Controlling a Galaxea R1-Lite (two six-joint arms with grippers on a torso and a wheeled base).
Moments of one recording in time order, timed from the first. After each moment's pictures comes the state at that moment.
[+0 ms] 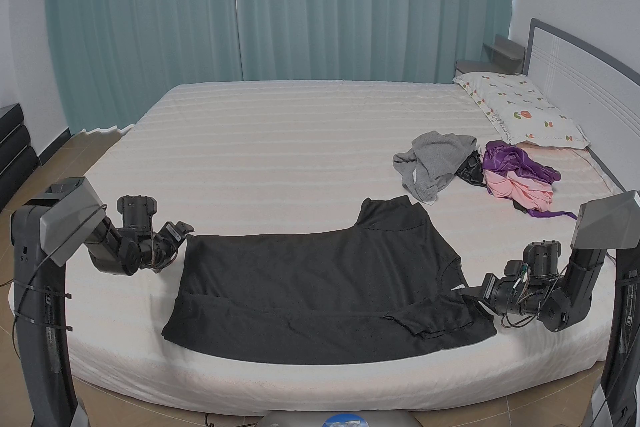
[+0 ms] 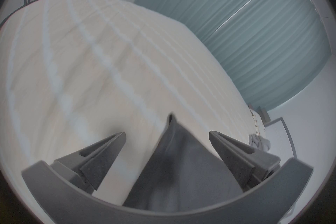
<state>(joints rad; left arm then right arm) 0.06 2.50 -1.23 -0.62 -0.10 -0.81 0.04 2.38 -0.52 -1.19 0.45 0.60</state>
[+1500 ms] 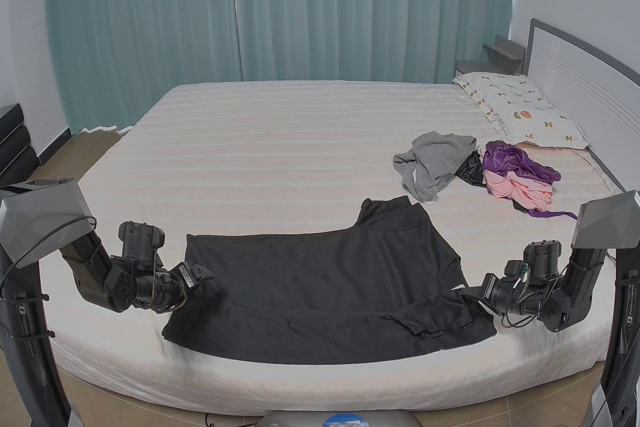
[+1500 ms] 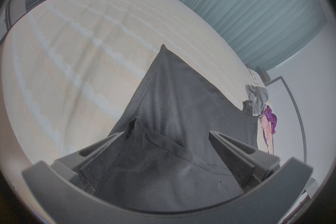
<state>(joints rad) -0.07 2.23 -0.73 -0.66 -0.14 -0.68 0.04 2.38 -0.52 -1.19 0.46 0.60</state>
